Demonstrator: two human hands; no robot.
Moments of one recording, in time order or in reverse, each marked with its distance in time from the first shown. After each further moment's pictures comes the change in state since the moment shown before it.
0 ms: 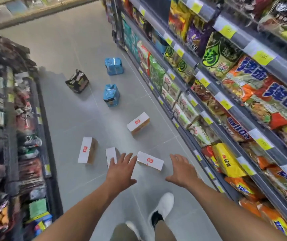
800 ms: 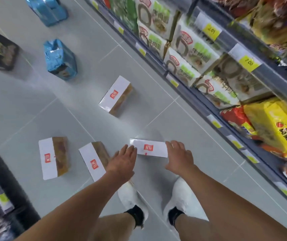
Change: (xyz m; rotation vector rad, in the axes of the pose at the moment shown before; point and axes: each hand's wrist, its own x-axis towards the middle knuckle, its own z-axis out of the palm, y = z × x) left_hand 0.317 -0.036 0.227 0.193 -0.330 0.316; right_hand 0.291 0.056 0.216 0.083 -0.158 0.206
